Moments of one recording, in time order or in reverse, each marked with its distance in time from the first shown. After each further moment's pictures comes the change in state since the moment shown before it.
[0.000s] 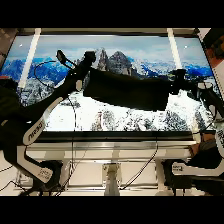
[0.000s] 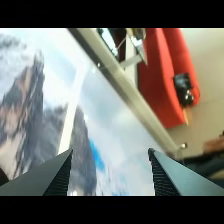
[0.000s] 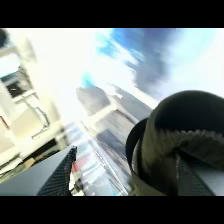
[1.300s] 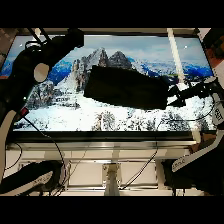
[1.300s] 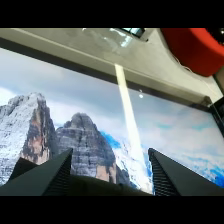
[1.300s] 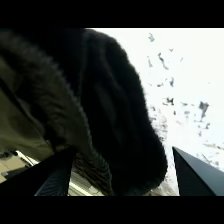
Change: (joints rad) left arm -0.034 0.550 0.077 0.286 -0.731 0.253; right arm -0.201 -0.449 0.419 -0.366 1.006 -0.619
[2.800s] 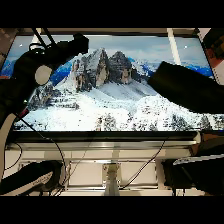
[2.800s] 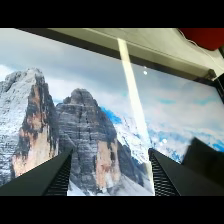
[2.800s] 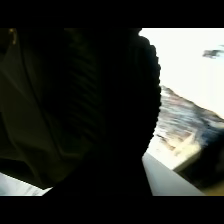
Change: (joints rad) left arm -0.043 0.014 0.000 0.000 -0.089 0.016; right arm -0.617 0.091 0.396 -0.350 0.072 0.170
